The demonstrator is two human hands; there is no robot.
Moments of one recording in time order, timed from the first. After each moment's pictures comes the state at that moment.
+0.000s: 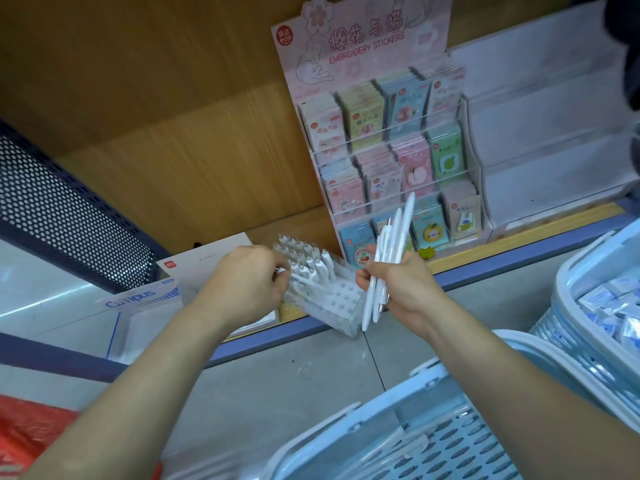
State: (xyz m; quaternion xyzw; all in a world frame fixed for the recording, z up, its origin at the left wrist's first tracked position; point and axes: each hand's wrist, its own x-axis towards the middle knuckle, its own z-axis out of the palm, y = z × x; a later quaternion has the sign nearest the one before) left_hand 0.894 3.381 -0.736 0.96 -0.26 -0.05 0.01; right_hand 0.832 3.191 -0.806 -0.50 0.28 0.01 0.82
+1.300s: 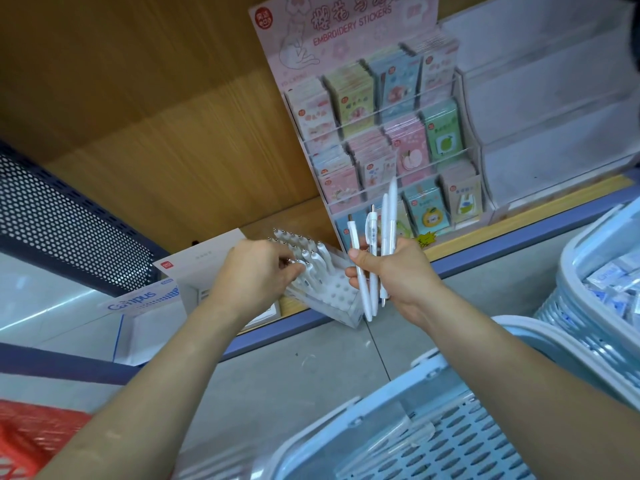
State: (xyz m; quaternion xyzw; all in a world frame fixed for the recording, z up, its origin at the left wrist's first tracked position) left_hand 0.905 3.370 -0.764 0.96 -0.26 -0.01 0.07; right_hand 0.831 3.192 -0.813 -0.51 0.24 -0.01 0.82
